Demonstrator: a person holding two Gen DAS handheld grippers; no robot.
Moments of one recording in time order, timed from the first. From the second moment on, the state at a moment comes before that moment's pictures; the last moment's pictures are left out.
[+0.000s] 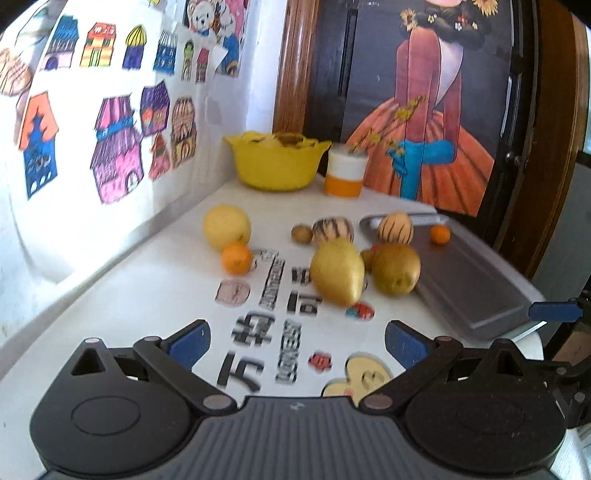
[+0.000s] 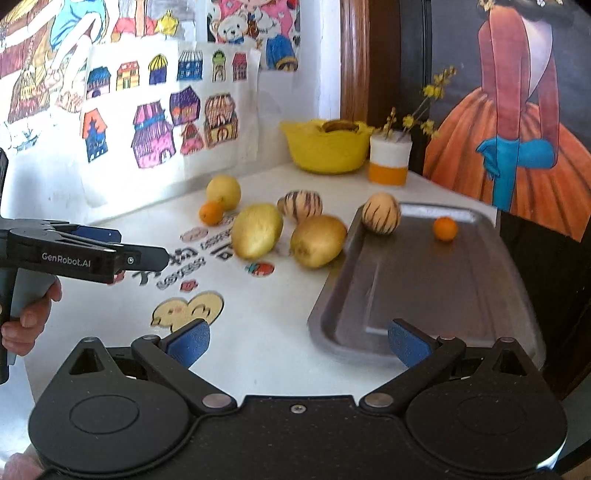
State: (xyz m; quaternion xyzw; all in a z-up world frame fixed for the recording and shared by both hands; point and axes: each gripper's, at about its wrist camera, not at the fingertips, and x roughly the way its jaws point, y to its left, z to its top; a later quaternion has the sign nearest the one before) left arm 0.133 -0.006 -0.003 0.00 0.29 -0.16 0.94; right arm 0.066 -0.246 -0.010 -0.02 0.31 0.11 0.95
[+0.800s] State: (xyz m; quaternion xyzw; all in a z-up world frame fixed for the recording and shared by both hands) left arm 0.172 -0.027 -0.021 0.02 0.32 -0.17 0.93; right arm 0.118 -0.269 -0.026 -0.02 0.31 0.10 0.94
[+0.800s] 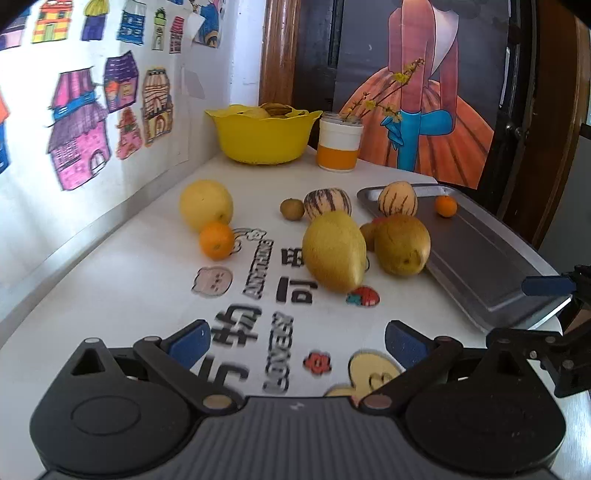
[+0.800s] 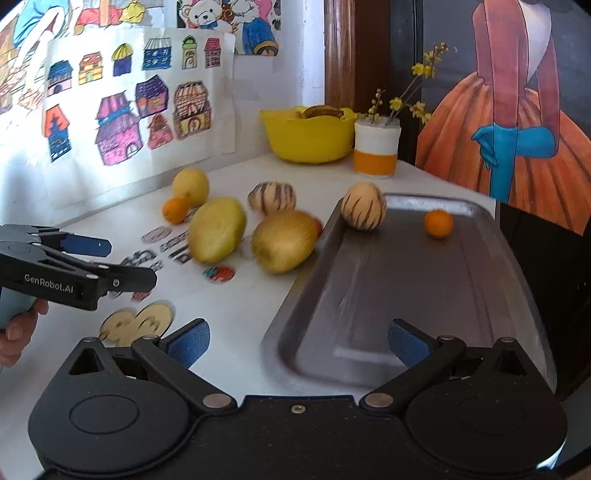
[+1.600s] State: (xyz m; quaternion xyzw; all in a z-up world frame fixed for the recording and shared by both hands) left arm 0.268 -0.051 -0.033 -0.03 0.35 -0.20 0.91; right arm 0.225 -0.233 -0.036 -0.15 0.30 0.19 0.92
